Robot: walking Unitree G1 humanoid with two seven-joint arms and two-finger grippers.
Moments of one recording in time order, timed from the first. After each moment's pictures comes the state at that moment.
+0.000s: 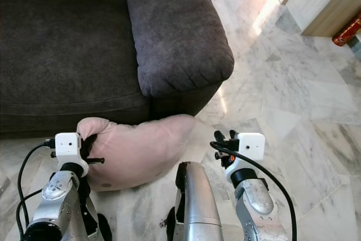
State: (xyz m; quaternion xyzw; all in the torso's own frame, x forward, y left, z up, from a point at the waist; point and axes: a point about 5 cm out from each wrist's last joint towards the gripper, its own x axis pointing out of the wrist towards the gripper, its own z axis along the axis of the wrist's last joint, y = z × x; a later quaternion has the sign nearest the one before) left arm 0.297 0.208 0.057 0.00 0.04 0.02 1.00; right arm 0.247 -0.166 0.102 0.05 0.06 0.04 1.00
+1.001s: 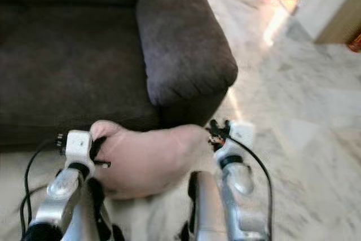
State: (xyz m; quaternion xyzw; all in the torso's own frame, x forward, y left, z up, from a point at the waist) left arm 0.306 0.186 0.068 0.06 0.04 -0.05 1.00; right arm 0.290 -0.143 0.104 0.09 0.01 0.03 1.00
